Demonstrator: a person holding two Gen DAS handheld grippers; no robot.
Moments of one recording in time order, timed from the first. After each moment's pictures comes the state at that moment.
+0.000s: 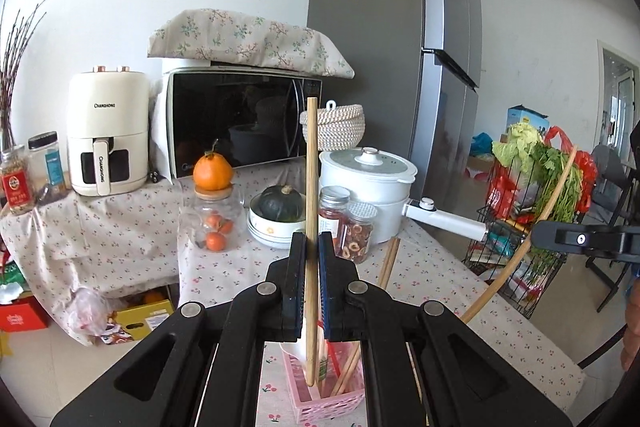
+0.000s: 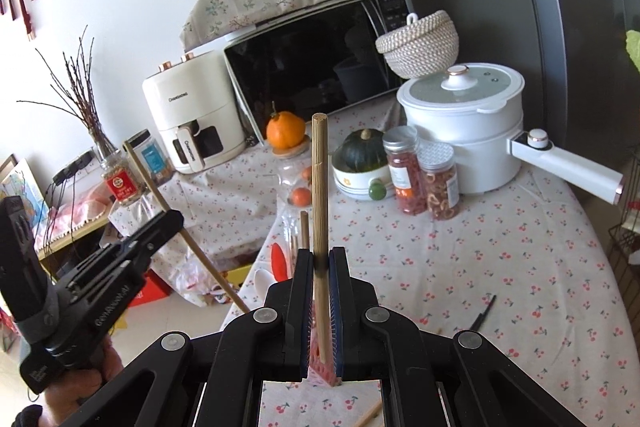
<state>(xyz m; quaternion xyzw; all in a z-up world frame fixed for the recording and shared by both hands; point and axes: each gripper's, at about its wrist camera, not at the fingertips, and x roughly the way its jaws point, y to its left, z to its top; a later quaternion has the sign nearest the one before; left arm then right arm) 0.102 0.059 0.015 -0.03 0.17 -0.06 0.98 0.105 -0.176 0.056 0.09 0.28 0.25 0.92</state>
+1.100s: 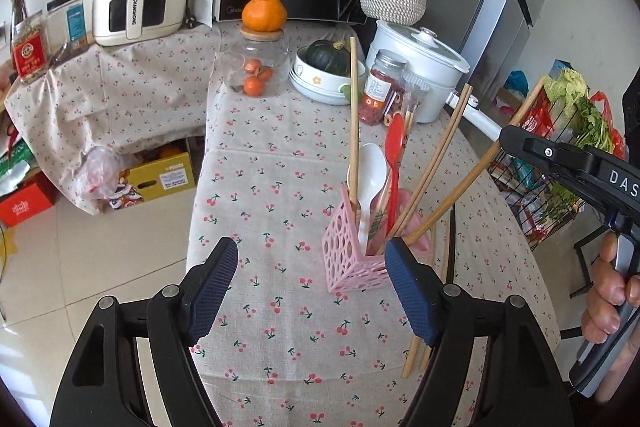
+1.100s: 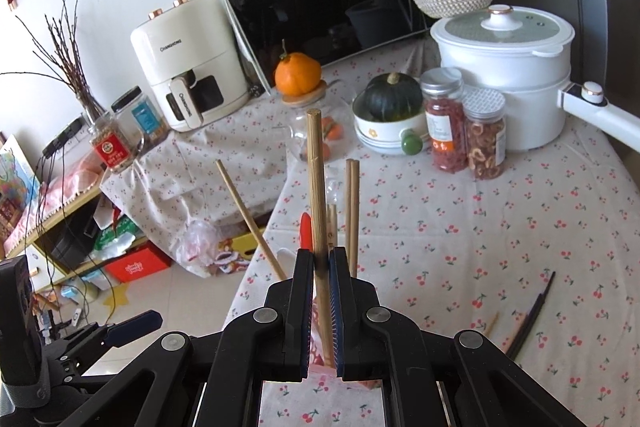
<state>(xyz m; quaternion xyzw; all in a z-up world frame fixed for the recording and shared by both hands) 0.096 0.112 -0.049 -0.11 0.41 -0.04 0.91 0.153 -0.102 0.014 0.08 0.35 0.26 0.90</state>
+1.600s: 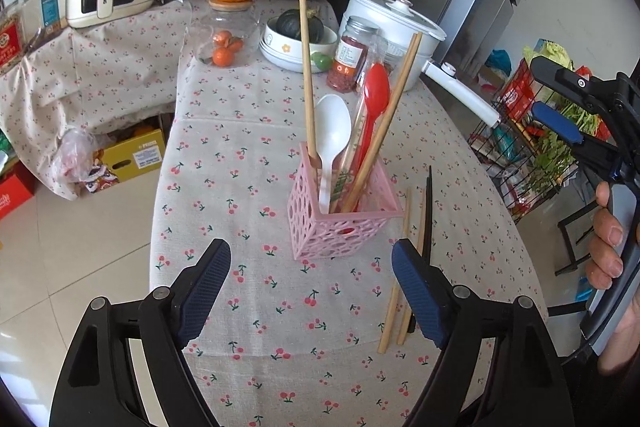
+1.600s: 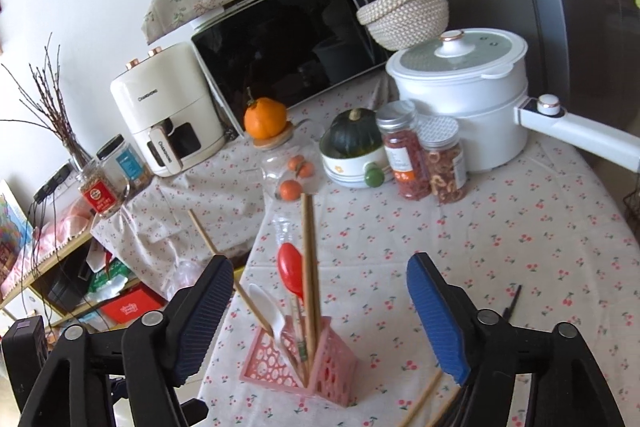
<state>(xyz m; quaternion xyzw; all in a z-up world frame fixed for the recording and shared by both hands) 0.089 0.083 -0.066 -0.11 0.45 -0.08 0.88 0.150 -0.154 0.029 0.12 0.31 0.21 0.92</state>
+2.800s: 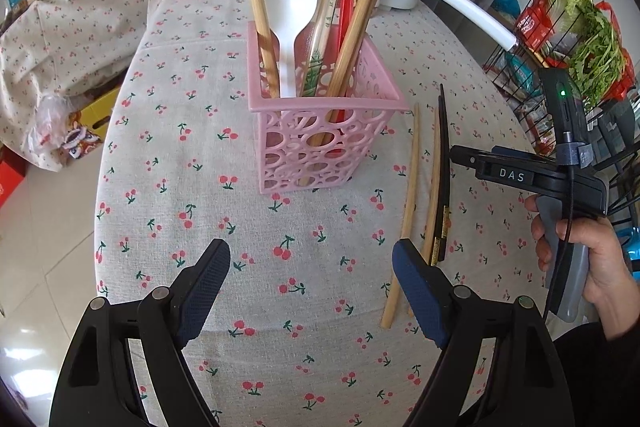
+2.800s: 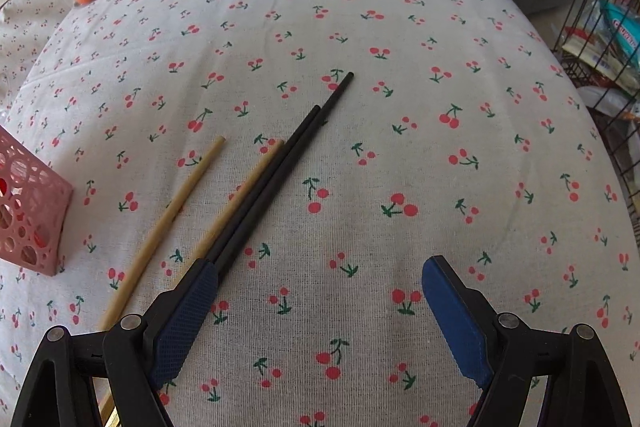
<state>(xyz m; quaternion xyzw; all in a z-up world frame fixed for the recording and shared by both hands) 0.103 0.038 -0.133 -0.07 0.53 -0.08 0.84 0.201 -0.210 -0.160 -0.02 0.53 0.06 0.85</state>
